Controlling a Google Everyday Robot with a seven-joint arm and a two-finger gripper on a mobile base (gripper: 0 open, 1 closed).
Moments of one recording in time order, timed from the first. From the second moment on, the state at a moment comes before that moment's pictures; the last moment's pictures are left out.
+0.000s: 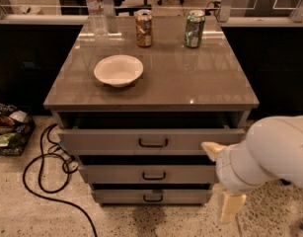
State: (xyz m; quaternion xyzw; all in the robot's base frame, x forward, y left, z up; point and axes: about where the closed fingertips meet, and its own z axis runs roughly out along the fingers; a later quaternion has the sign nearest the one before) arm 0.390 -0.163 0.710 -0.73 0.66 -0.01 0.16
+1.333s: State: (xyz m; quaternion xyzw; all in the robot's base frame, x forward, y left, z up) arm 0.366 -0.057 0.546 -0.72 0.66 0.04 0.21
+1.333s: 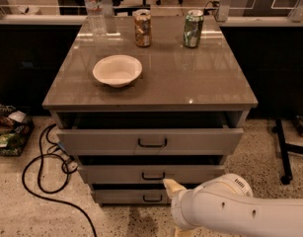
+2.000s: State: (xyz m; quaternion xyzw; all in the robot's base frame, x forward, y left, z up) arm 0.373 -0.049 0.523 -0.72 0.66 0.05 0.20
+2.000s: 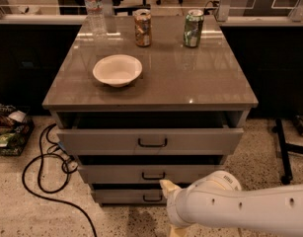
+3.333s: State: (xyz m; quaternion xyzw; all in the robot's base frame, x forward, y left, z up) arm 0.372 -0.030 0.398 -0.73 0.67 0.08 0.10
